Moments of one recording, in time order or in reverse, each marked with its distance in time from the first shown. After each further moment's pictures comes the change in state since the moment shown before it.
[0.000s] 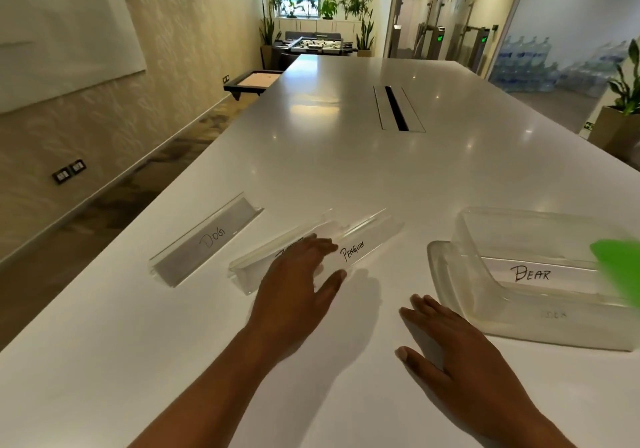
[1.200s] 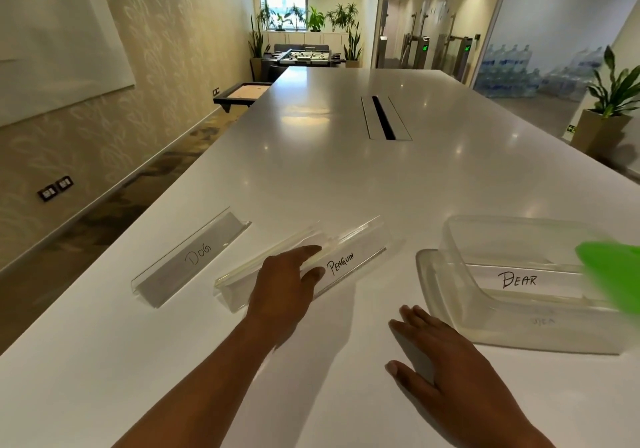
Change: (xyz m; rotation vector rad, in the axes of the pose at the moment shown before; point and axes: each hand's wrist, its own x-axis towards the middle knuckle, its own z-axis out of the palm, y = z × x) left_hand 0.034 -0.006 0.013 -0.106 -0.020 -0.245; right_hand 0.001 0.004 0.001 0.007 -0.007 -0.007
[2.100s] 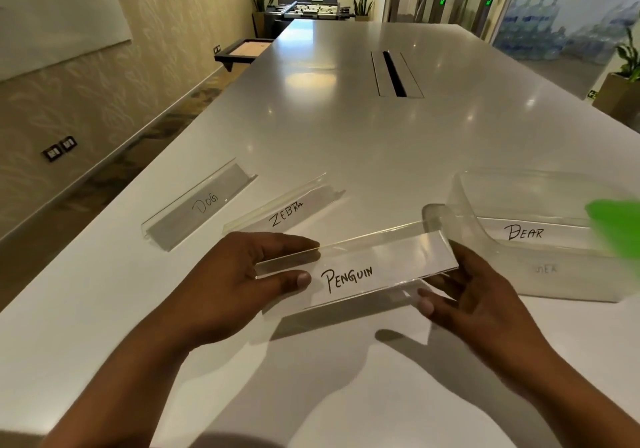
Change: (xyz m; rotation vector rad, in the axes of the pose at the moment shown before) left_hand -0.080 0.016 -0.095 -0.142 -0.354 0.039; right_hand -0.011 -0.013 -0.032 1.027 0.010 0.153
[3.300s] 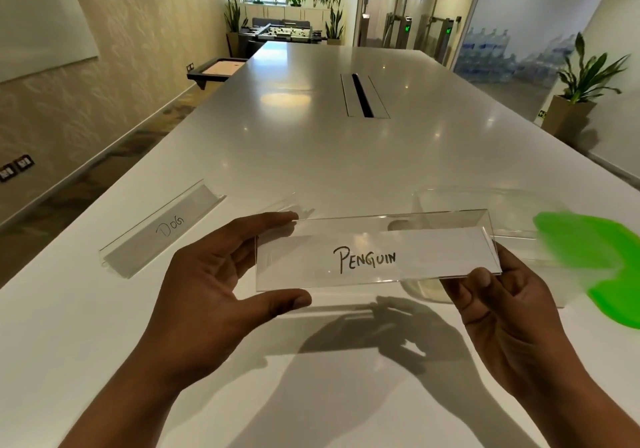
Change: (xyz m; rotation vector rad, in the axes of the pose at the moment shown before) left_hand -0.003 0.043 0.019 -0.312 0.255 0.325; right_hand -0.007 -0.036 -0.023 0.569 0.262 -0.237
